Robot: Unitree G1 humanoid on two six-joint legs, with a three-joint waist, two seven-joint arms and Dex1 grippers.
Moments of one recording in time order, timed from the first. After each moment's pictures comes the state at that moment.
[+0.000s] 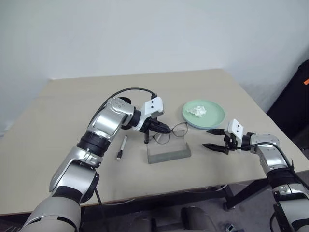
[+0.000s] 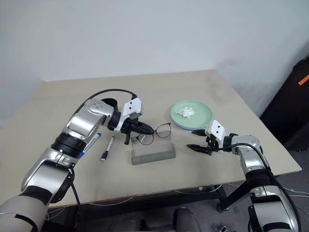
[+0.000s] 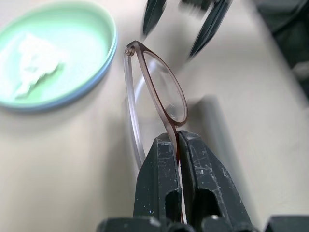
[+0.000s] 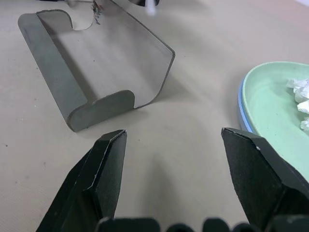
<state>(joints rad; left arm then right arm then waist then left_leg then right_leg) -0.89 0.49 -0.44 0.45 -0.08 0.35 -1.30 -0.48 -0.57 0.09 0.56 0.17 -0.14 1.20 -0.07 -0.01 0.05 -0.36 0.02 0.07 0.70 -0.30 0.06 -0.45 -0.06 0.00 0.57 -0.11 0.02</state>
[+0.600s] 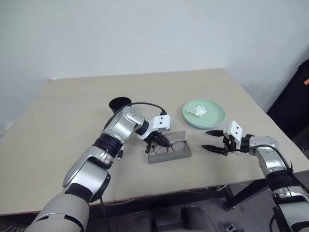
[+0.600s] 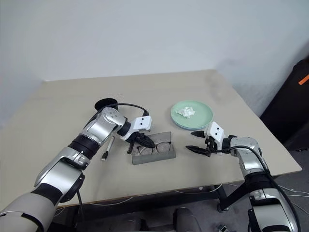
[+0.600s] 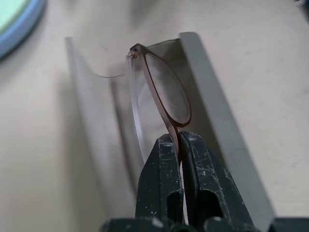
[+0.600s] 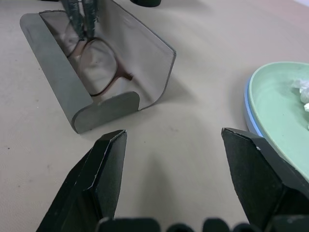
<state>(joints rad) -0.91 0.40 -0.51 0.62 0.04 0.26 -1.42 -0.45 -0.57 0.09 0.52 0.17 -0.13 1.17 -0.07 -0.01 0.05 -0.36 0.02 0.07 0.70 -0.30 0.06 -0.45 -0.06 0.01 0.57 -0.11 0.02</state>
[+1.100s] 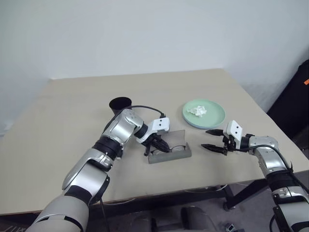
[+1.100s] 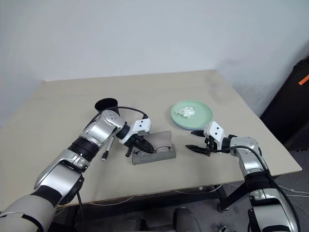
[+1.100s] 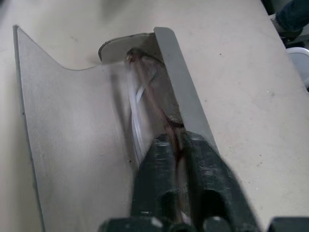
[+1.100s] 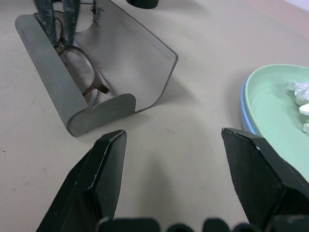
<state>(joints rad) -0.88 0.41 -0.50 0.58 0.03 0.33 -1.45 -0.45 -0.57 0.09 0.52 0.17 -0.13 1.16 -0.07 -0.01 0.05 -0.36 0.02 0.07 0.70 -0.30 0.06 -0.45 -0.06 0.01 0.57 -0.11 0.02</state>
